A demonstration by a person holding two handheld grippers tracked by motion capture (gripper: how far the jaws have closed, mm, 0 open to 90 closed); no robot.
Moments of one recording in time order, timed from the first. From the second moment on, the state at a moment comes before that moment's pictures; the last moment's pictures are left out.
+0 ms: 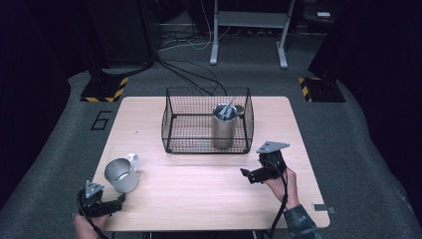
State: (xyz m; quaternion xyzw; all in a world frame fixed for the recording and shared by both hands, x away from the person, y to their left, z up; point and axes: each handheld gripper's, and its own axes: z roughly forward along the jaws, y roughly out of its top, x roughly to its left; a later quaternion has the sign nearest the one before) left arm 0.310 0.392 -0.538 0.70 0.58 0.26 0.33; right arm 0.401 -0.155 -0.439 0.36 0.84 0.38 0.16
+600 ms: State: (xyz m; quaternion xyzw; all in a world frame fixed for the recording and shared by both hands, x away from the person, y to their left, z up) left arm 0.311 0.392 -0.536 0.71 0.57 0.26 0.32; right arm 0.380 -0.191 -0.526 0.43 0.82 0.33 0.16
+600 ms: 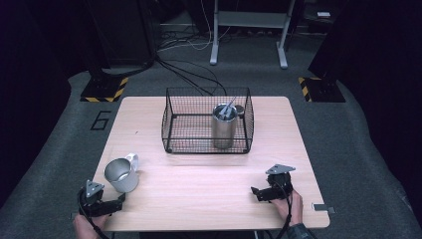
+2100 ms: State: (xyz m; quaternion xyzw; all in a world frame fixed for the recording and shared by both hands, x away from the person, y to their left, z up) left arm 0.335 0.368 -0.445 0.72 0.51 0.26 0.38; right arm 0.375 -0.192 -0.530 0.43 0.82 0.34 0.18
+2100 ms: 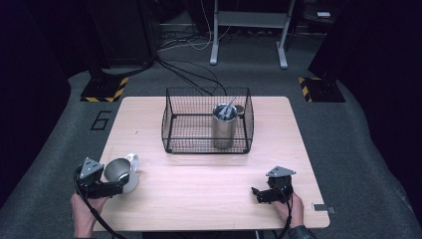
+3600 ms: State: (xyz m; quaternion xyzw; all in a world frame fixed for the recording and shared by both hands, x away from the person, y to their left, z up) left arm 0.356 0.351 -0.441 0.75 0.50 0.27 0.34; right arm 0.375 -0.192 -0.530 0.43 0.82 0.34 0.18
